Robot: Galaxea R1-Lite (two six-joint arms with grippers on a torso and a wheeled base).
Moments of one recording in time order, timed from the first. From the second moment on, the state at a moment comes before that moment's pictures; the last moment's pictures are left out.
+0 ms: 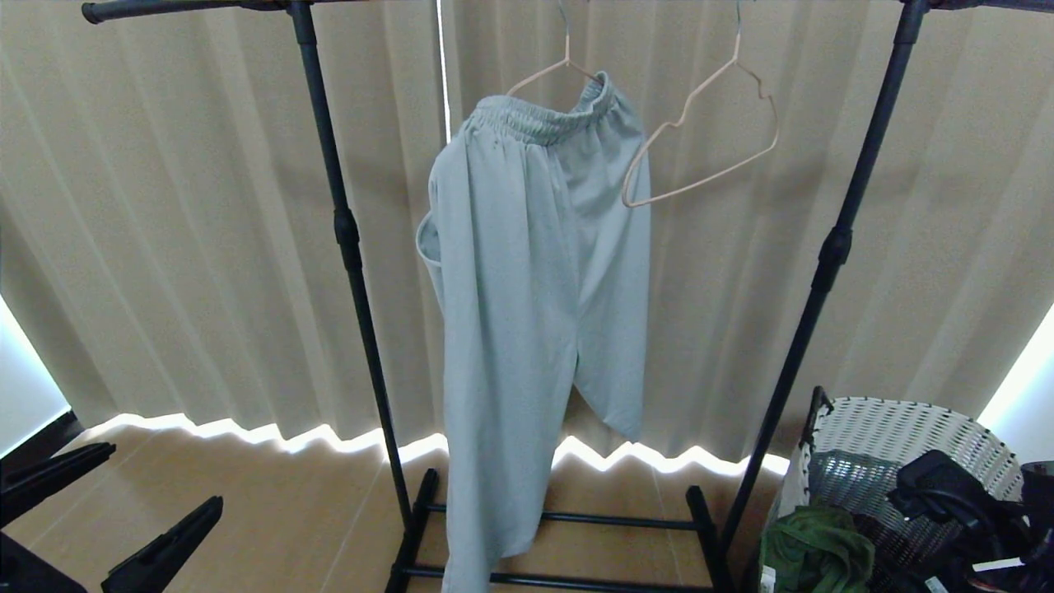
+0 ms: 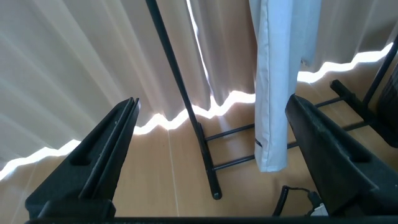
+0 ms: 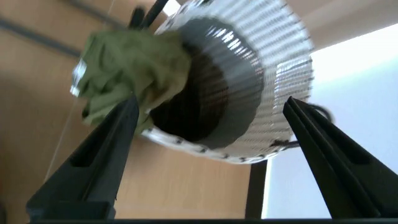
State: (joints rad) left arm -0.15 0.82 -0.20 -0.42 -0.09 0.26; right arm 0.10 1.48 -0.08 -0.64 -0.36 -0.43
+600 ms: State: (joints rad) left arm -0.15 0.82 -0.20 -0.42 -0.09 0.25; right arm 0.11 1.85 -0.21 -0.65 -0.36 -0.45
